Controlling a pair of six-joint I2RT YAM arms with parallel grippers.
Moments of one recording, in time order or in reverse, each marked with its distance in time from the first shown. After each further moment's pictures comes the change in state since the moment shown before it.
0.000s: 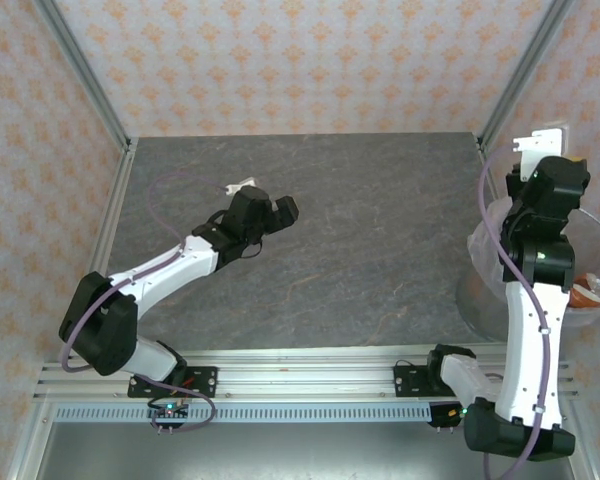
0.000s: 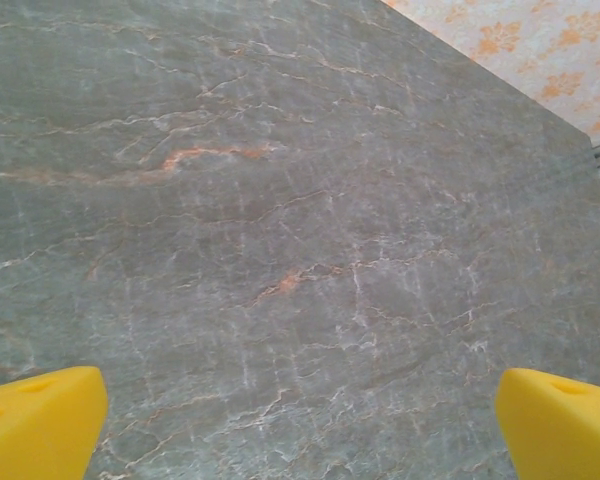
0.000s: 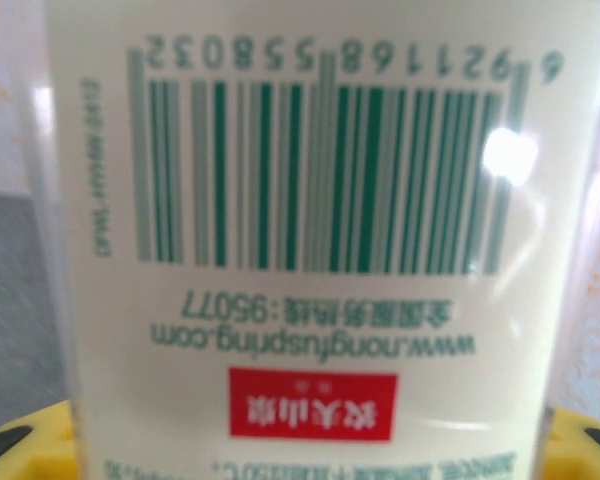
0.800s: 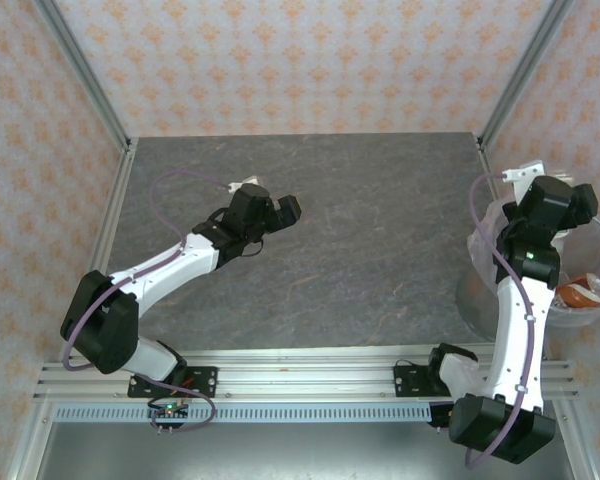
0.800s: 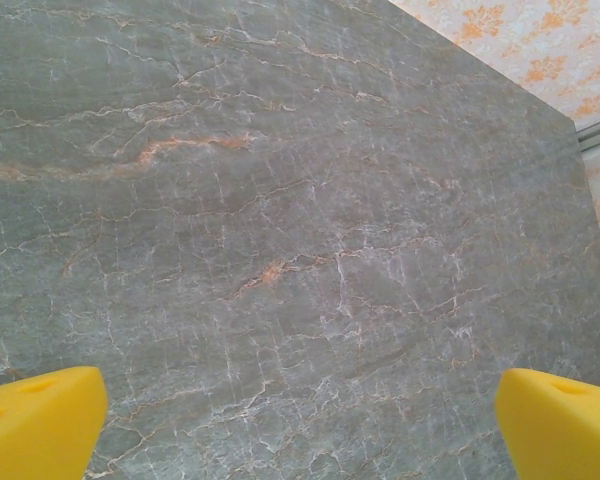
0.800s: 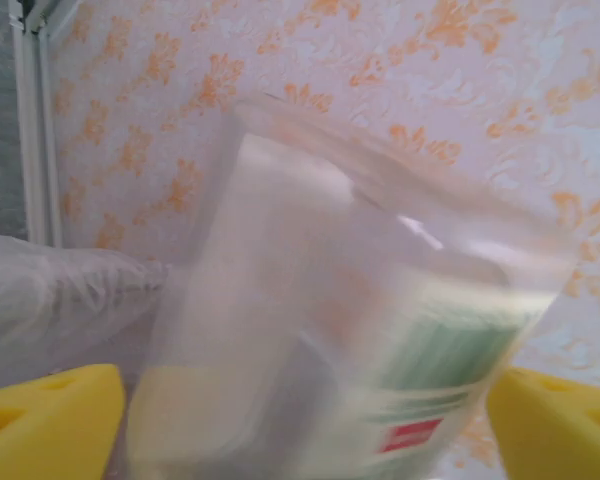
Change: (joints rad) left arm 0.002 0.006 0.012 -0.006 0.034 0.006; right arm -0.128 -0.021 -0.230 0.089 0.022 -0.255
